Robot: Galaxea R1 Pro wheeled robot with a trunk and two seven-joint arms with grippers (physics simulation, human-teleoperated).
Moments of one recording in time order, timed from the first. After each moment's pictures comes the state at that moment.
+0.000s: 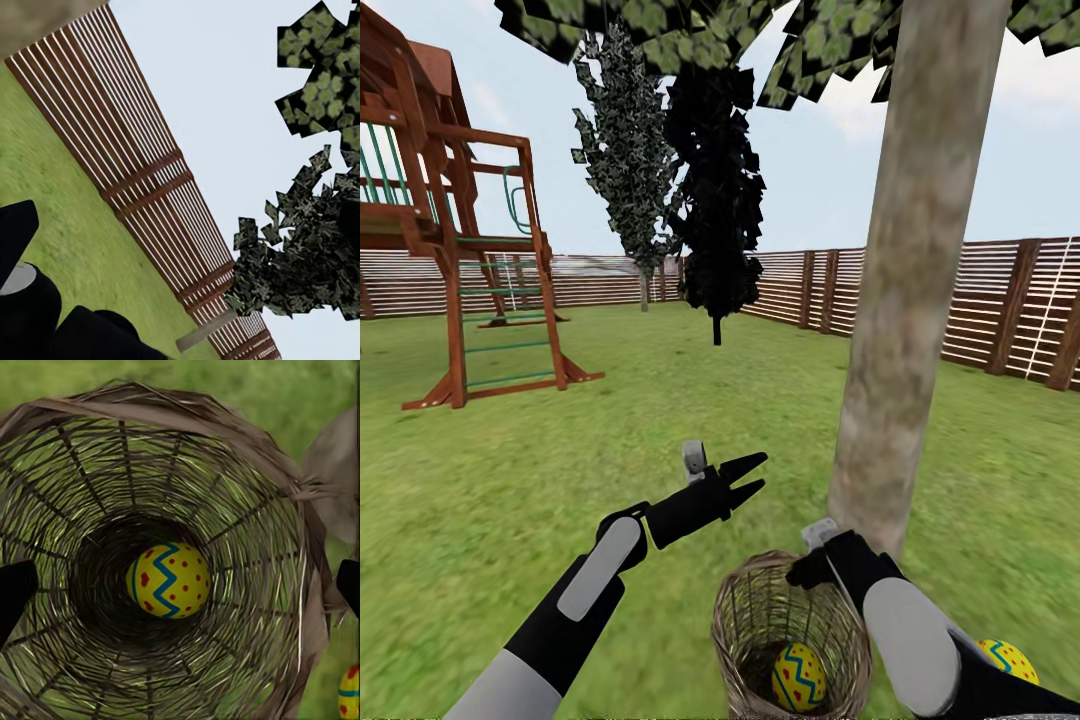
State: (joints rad) left arm -0.54 -0.03 -0.42 -1.21 1.37 0.67 -0.41; right arm -0.84 0.12 -0.68 -0.29 1.12 0.40 0.38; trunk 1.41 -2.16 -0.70
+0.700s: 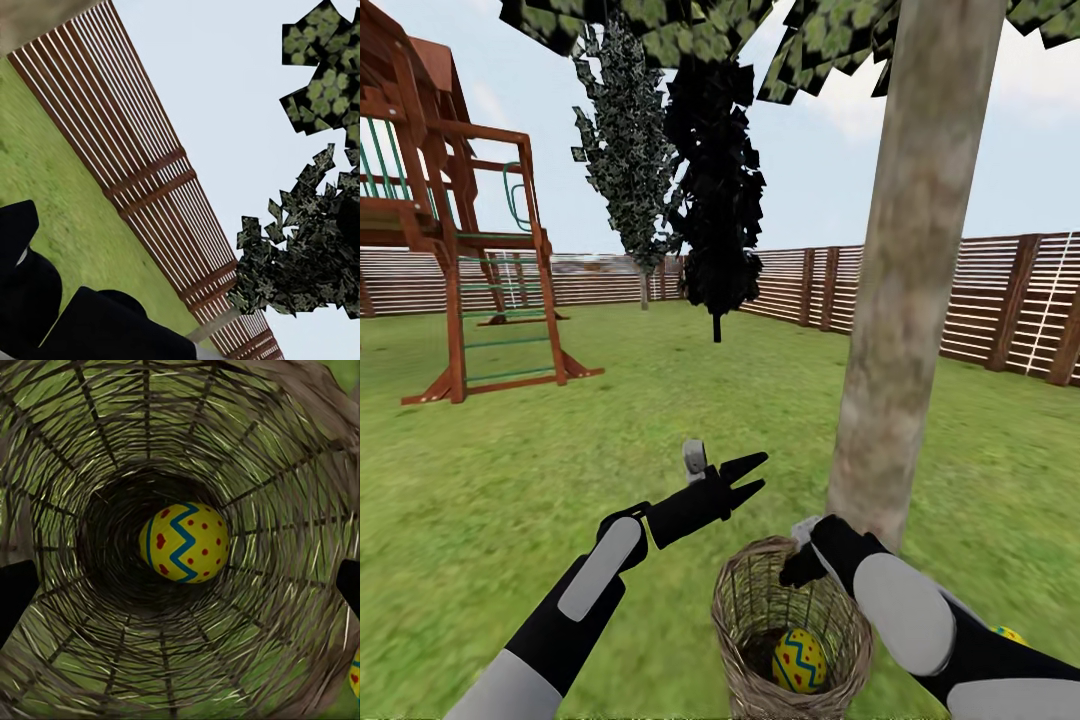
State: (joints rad) left arm -0.54 -0.04 -0.42 -1.21 1.37 0.67 -0.40; right arm -0.93 0.12 -0.65 -0.13 1.12 0.52 0.32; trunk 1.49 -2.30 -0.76
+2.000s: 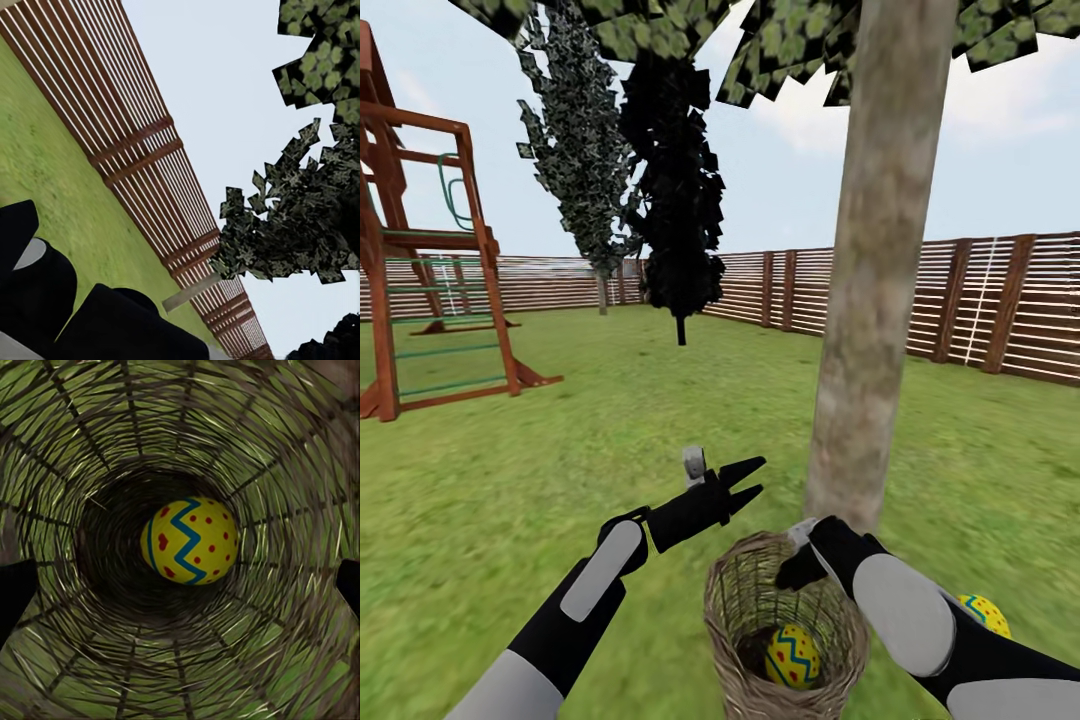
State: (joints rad) left arm -0.54 -0.04 -0.41 -1.16 1.37 0.67 -0.41; right arm -0.93 0.12 -0.65 -0.13 1.12 0.52 0.36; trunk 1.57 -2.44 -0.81
